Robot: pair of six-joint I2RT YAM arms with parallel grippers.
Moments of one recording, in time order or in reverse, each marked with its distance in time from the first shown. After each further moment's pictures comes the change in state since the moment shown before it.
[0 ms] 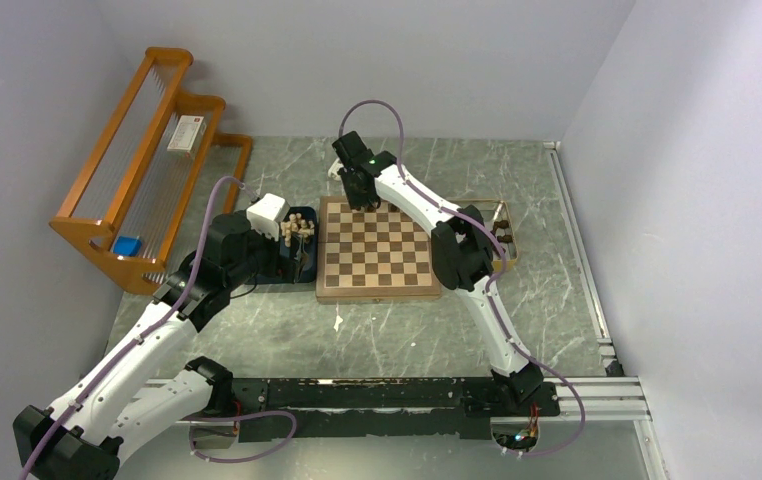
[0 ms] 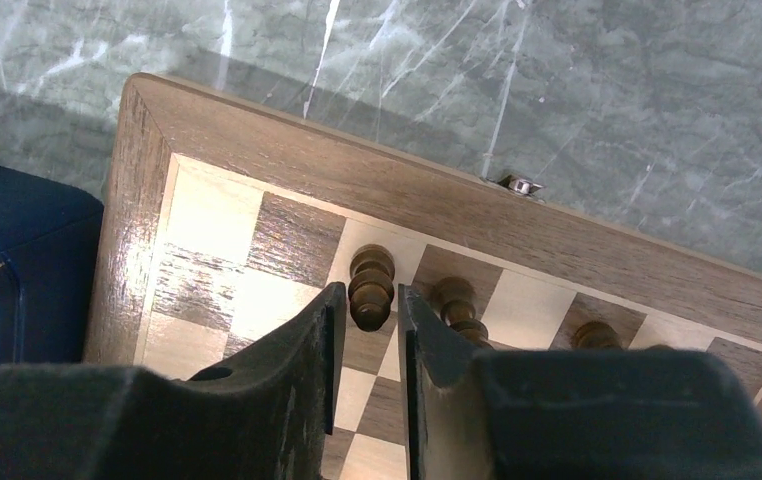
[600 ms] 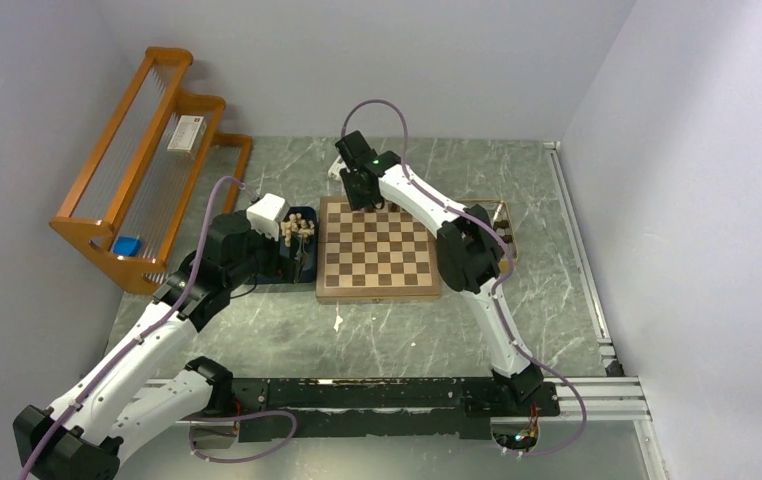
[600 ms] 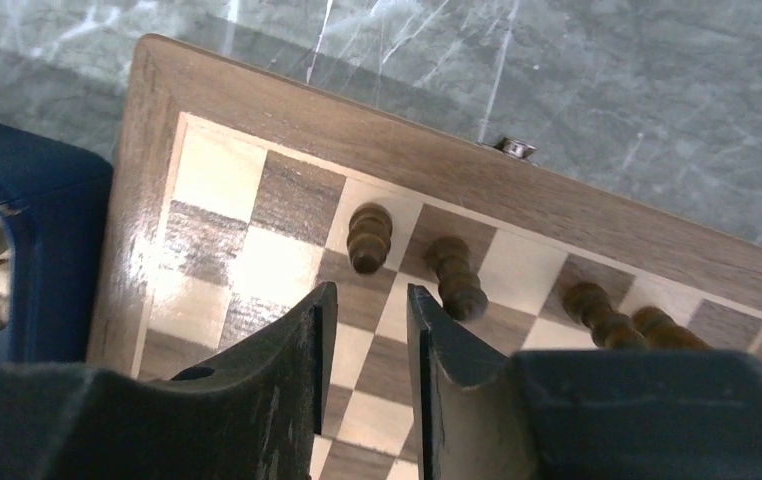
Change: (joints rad) left arm 0.000 0.000 0.000 0.000 0.000 0.000; right arm 0.000 -0.052 -0.074 0.009 -0.016 0.000
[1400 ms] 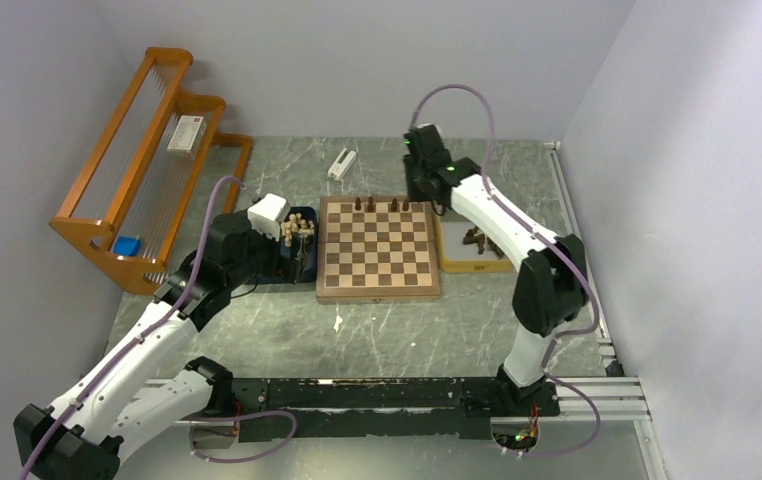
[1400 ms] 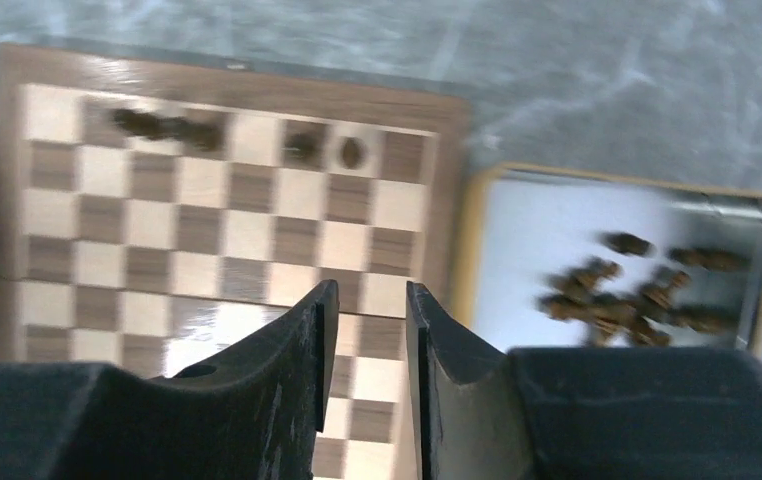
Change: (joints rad) left arm 0.000 0.005 0.000 0.002 0.013 -0.001; right arm -0.107 -0.602 -0.578 0.163 0.124 0.000
